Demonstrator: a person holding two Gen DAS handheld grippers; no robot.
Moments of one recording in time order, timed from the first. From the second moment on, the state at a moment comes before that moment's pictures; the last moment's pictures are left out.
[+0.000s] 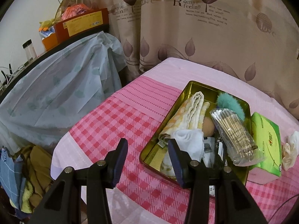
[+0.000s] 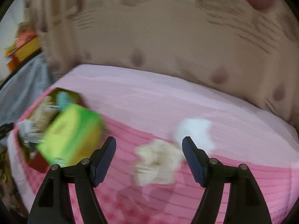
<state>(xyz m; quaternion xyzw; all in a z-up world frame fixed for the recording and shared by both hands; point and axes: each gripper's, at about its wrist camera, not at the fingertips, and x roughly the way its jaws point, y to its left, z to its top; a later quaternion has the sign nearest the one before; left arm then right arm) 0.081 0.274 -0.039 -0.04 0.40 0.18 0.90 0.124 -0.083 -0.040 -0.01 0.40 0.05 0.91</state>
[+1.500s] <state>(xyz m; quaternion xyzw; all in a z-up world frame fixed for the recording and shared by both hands) 0.062 0.168 -0.032 0.08 0.37 0.05 0.92 0.086 -0.190 -0.102 0.01 0.40 -0.05 0.91</state>
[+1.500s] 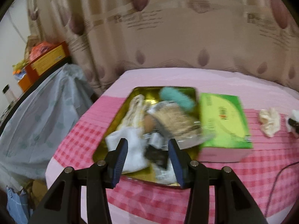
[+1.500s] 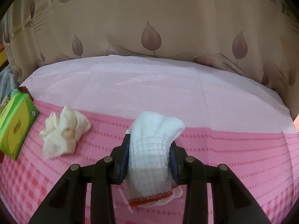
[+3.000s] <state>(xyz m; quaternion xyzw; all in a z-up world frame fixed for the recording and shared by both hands) 0.177 -0.103 -0.122 0.10 0.51 -0.19 0.83 0.039 -0.219 -0.119 0.09 0.42 -0.01 0.90</state>
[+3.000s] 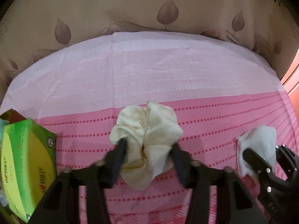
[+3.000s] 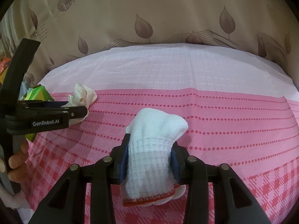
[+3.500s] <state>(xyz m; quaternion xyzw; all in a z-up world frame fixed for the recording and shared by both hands) 0.149 -0.104 -0.092 0.13 0.49 -0.19 0.84 0.038 -0.216 -0.119 0.08 0.42 -0.01 0.90</state>
